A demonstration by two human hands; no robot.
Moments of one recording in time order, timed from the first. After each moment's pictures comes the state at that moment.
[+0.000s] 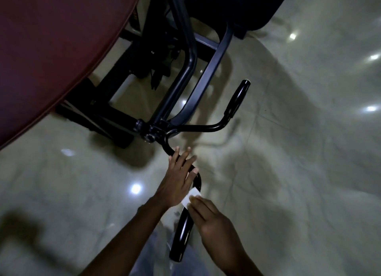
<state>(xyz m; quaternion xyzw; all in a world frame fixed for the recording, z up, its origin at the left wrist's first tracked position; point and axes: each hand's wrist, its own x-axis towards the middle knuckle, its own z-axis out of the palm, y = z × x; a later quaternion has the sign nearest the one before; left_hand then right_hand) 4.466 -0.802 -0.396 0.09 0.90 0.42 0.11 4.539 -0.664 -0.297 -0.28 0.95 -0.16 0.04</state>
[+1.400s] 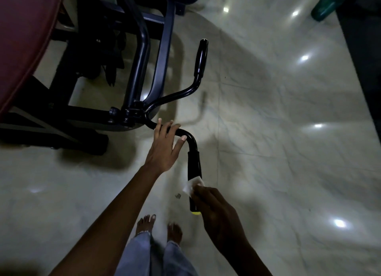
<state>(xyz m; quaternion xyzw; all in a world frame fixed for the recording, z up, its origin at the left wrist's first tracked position) 4.463 -0.832 -0.399 0.17 0.89 0.41 0.11 4.647 -0.725 -0.306 -0.02 0.97 -0.24 -0.02</state>
